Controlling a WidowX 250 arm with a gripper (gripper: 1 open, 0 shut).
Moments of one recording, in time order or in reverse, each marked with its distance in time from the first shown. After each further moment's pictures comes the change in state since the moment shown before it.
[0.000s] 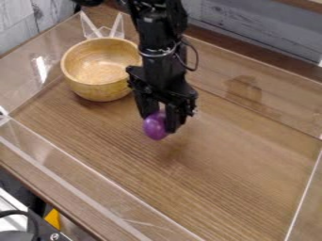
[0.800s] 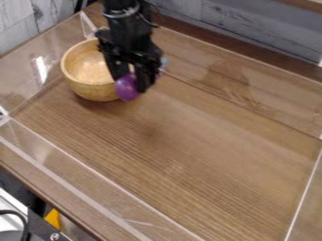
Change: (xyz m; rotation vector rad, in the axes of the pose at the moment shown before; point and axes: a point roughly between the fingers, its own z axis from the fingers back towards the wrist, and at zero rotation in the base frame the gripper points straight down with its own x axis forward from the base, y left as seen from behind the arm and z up) arm 0.012 0.067 0.027 0.046 -0.075 0.071
